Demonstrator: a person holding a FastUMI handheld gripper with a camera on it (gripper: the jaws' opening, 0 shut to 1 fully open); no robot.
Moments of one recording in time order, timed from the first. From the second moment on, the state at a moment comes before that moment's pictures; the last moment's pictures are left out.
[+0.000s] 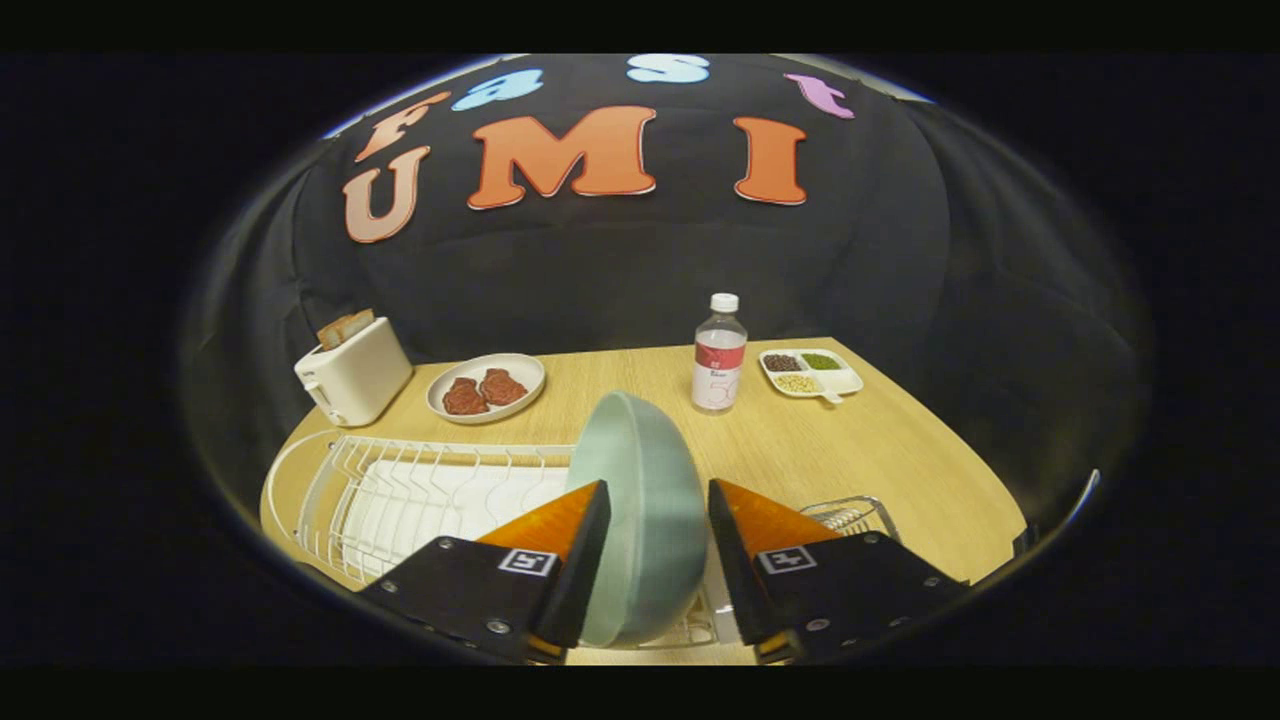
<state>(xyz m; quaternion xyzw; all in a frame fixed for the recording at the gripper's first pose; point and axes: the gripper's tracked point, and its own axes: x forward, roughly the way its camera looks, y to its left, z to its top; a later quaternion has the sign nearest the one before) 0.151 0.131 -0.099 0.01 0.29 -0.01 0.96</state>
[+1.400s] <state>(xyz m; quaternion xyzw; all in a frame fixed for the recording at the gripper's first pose) 0.148 0.139 -0.051 -0.10 0.28 -0.09 0.95</state>
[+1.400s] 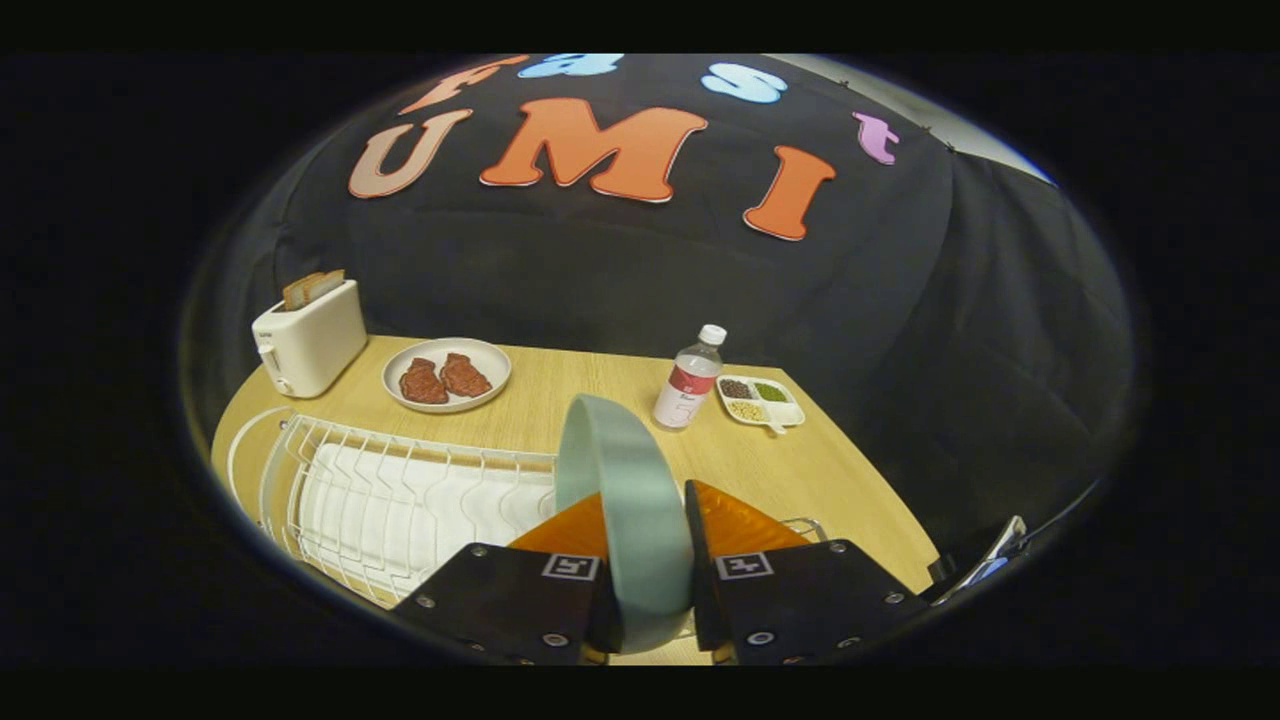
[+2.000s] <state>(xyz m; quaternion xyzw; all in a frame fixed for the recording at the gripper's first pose) 0.081 0.158 -0.014 -0.01 0.26 -0.01 0.97</state>
